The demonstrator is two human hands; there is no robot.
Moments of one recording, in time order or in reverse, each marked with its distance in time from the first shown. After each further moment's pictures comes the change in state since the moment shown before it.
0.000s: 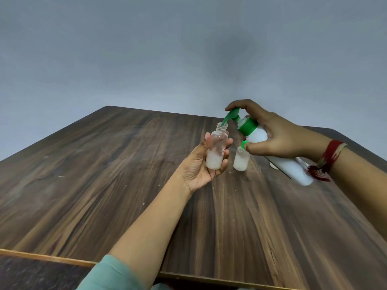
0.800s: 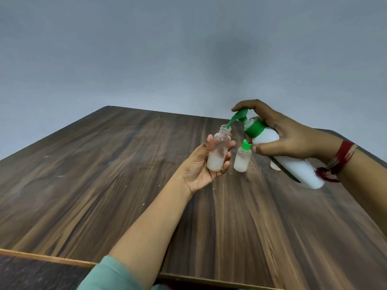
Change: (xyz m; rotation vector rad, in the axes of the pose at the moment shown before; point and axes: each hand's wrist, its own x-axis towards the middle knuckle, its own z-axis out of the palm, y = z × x) left_hand 0.000 0.001 0.000 0.025 -0.012 -0.001; right_hand -0.006 0.006 -0.009 0.156 -0.056 -0.083
